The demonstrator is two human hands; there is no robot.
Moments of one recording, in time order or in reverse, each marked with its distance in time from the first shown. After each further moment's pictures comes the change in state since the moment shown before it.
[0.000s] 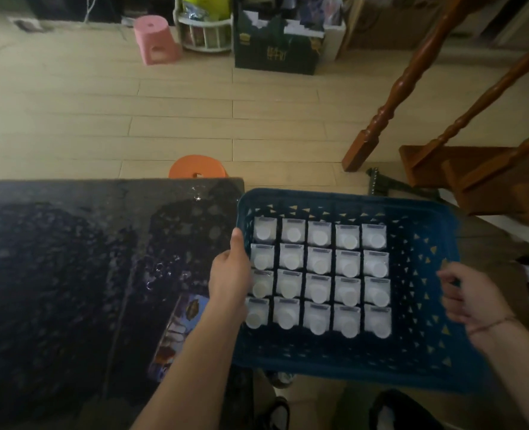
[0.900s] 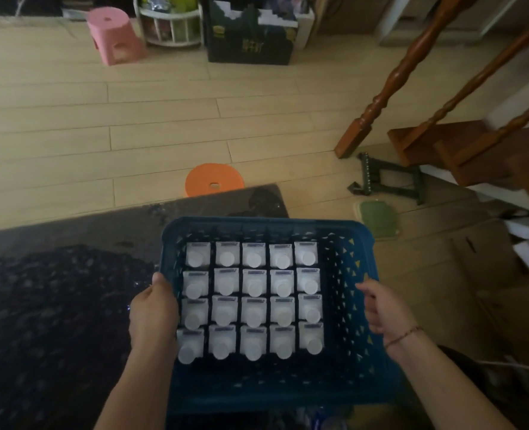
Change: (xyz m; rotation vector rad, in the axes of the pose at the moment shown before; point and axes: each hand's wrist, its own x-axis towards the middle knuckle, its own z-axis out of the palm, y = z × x) left_hand 0.168 0.021 -0.294 0.124 0.169 -0.057; right_hand -0.133 0.020 0.325 0.044 0.068 0.190
